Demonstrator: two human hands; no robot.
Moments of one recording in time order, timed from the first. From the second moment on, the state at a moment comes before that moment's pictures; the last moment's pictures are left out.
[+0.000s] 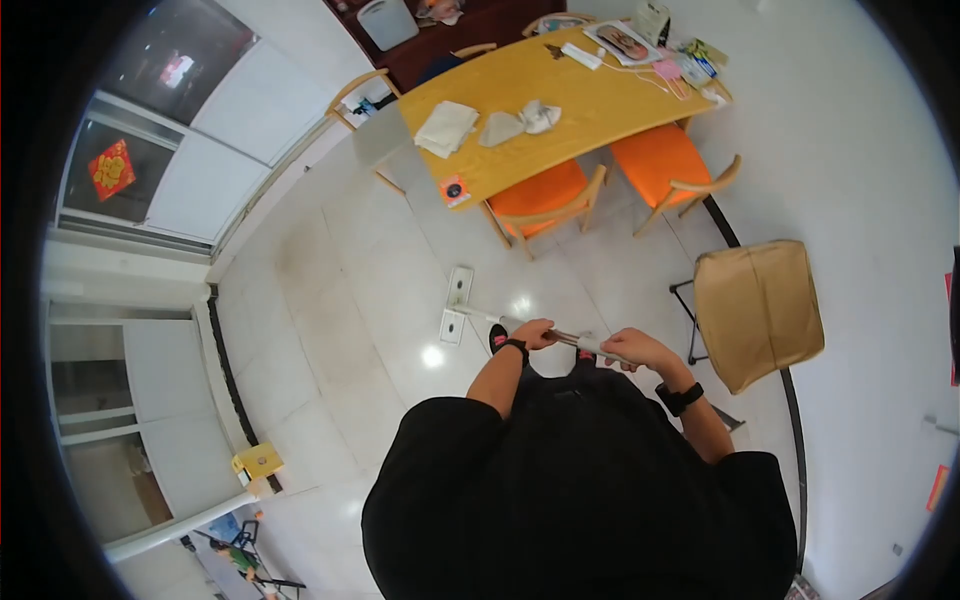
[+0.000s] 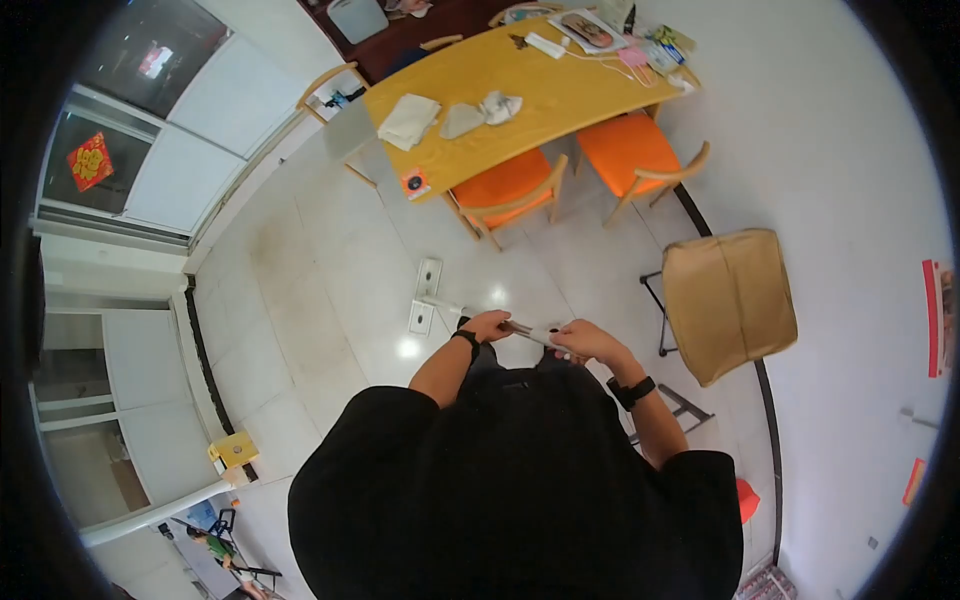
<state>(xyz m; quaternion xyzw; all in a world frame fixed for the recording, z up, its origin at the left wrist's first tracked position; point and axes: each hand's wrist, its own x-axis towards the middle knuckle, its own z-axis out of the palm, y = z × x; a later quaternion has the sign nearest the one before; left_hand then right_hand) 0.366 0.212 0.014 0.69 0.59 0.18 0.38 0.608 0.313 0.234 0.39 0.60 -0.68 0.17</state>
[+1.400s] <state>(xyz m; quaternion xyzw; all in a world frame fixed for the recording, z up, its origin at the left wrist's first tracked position) 0.228 0.084 -0.028 0.27 0.74 0.41 0.45 0.419 0.161 0.205 0.37 0.67 -0.61 0.23</state>
